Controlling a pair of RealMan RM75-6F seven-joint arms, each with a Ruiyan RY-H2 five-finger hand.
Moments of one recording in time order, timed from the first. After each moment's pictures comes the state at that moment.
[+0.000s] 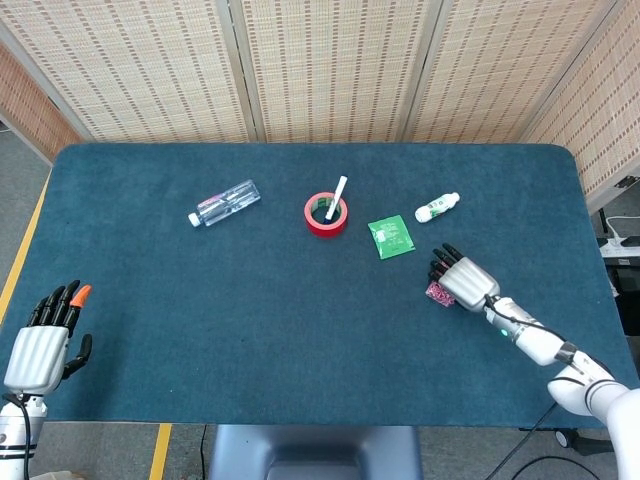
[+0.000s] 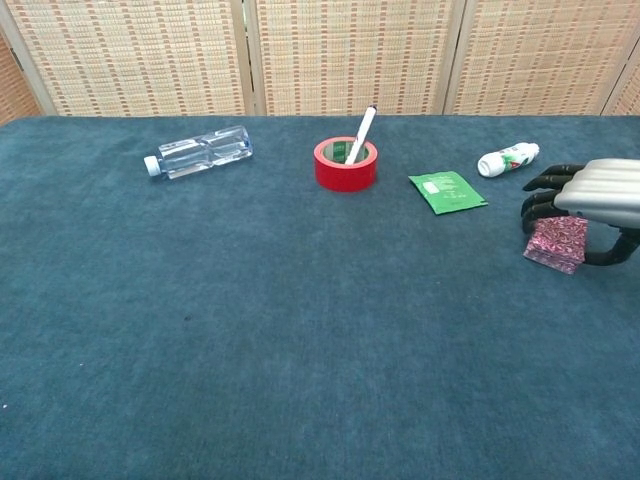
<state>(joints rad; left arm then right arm) -0.16 -1.23 -0.06 -1.51 1.47 1.44 0.14 0.71 -1.49 -0.11 -0.78 -1.72 0.91 0.07</state>
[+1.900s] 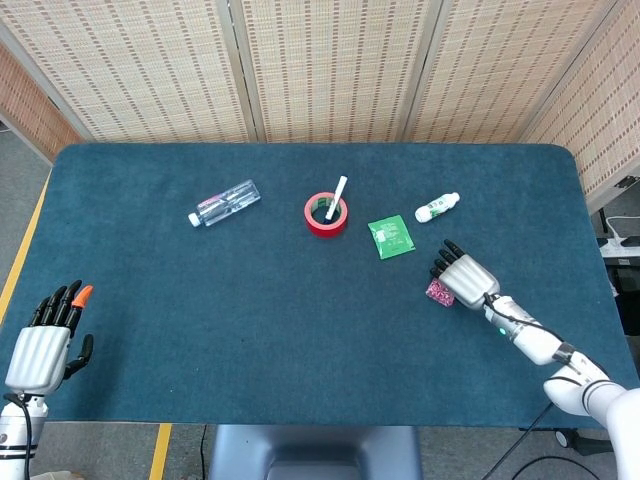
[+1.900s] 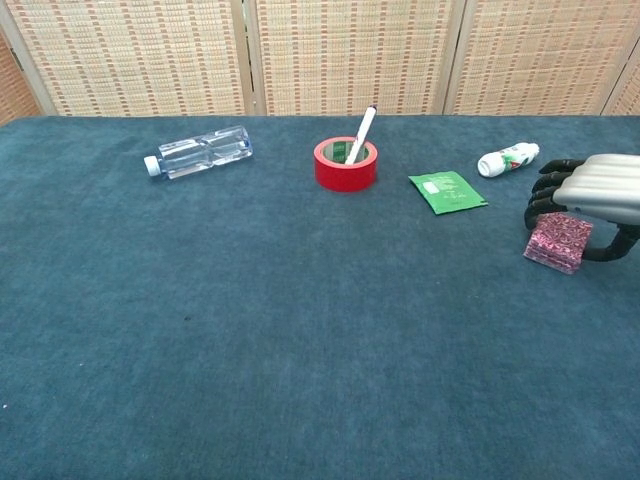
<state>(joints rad) -0.16 -1.22 -0.06 -1.52 1.48 1.44 0.14 0.71 -1.50 -0.11 -0.80 -1.67 0.91 0.00</state>
